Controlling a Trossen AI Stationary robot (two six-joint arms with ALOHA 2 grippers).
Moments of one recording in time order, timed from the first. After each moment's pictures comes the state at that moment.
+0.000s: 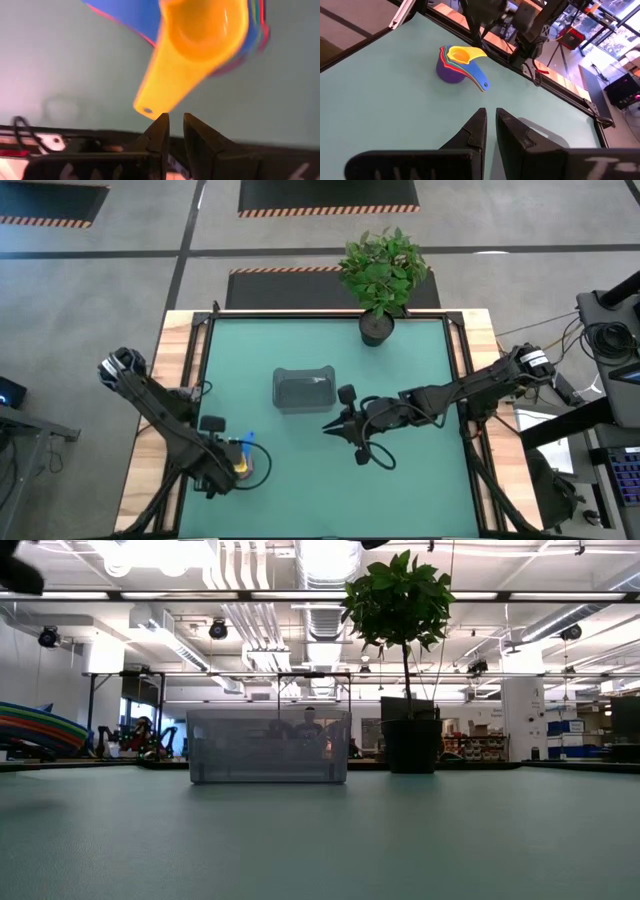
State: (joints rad) left arm -0.78 1.49 1.14 -1.37 0.01 -0.76; right arm 0.29 1.52 1.10 0.04 0.16 -0.39
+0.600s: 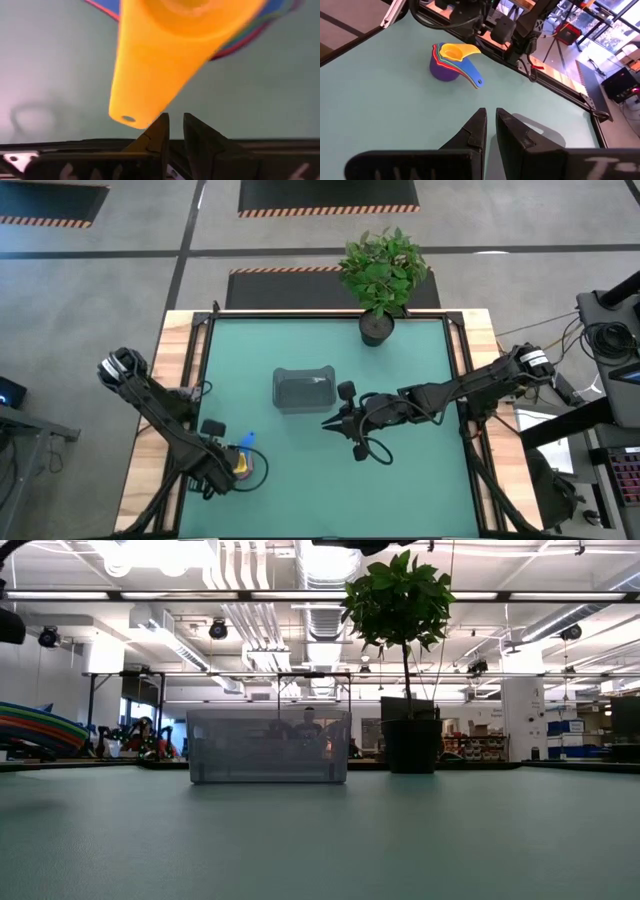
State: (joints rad) left arm -0.82 1.49 0.96 -1.21 0.10 -0.69; right arm 0.27 1.52 1.11 0.03 0.16 -0.38
